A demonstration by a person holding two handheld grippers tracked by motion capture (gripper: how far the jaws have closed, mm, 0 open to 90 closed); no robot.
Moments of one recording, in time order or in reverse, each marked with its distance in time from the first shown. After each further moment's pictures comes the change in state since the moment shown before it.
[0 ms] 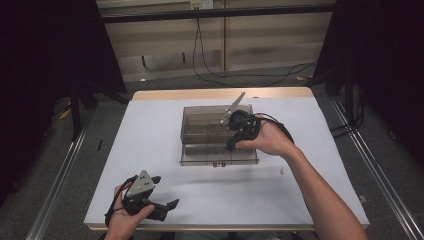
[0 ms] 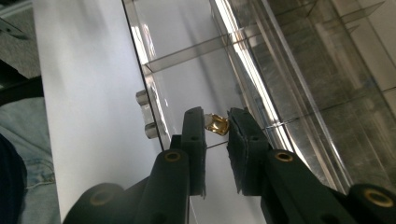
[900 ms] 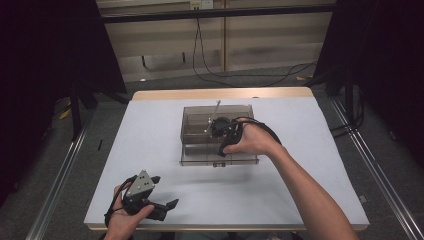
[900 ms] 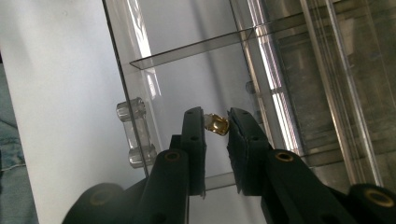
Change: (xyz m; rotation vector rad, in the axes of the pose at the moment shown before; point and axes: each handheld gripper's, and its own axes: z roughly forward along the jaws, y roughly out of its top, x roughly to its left) left arm 0.001 0.000 -0.001 0.017 0.013 0.007; right arm 0.005 0.028 0.039 0.184 -0.014 -0.074
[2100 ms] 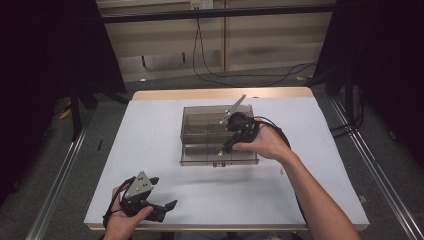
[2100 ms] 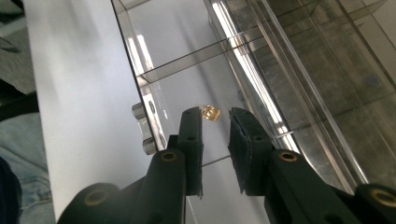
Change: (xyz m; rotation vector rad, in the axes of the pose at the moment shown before) left arm -0.001 -0.004 -0.004 -0.008 0.006 -0.008; right arm -0.002 -0.039 -0.024 -0.258 0.020 0.127
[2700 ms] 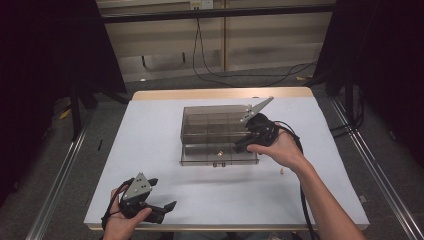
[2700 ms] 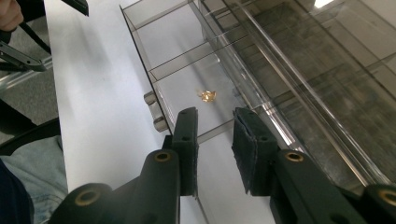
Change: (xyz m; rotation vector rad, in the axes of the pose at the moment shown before) left arm -0.001 -0.001 -0.003 0.003 0.003 0.004; right arm 0.002 -0.039 -0.029 -0.167 -0.010 0.079
